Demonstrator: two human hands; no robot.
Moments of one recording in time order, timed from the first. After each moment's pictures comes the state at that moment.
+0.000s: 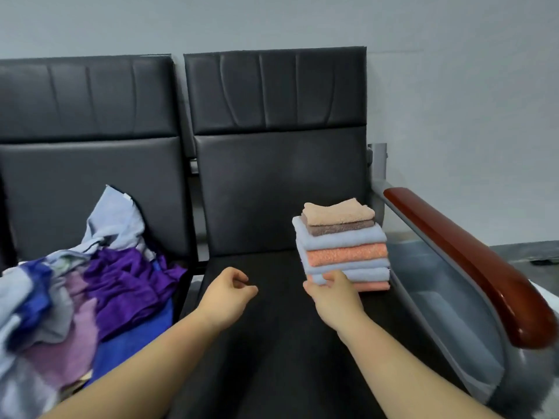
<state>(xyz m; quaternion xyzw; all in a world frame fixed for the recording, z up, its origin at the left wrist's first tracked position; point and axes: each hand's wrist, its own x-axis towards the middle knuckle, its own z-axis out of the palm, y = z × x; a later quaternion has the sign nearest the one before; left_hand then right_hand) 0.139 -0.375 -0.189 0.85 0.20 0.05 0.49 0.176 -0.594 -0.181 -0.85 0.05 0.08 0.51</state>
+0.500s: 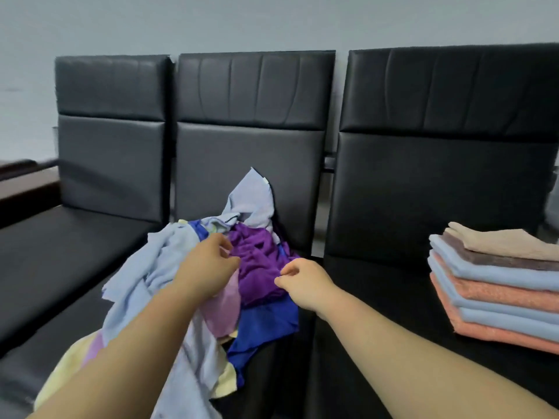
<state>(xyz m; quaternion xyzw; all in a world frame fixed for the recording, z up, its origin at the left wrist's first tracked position) 0.009 -0.148 -0.135 0.86 0.33 0.19 0.33 0.123 -0.317 -0.161 -0.87 -0.25 0.18 0.38</state>
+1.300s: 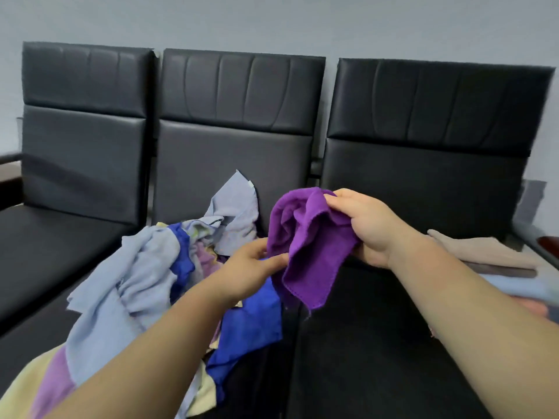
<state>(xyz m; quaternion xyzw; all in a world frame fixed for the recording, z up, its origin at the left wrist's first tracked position) 0.050 -0.190 -0.136 0.78 0.06 0.13 0.61 0.150 -0.372 -0.034 -0.66 -0.24 0.24 0.67</state>
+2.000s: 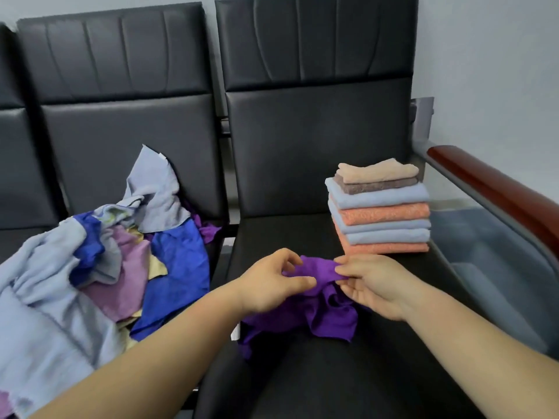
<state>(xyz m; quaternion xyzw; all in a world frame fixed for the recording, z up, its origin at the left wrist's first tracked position) 0.078 -0.386 -0.188 0.88 0.07 -0.08 0.46 0.144 -0.600 -0.190 -0.62 0.06 0.30 0.72</state>
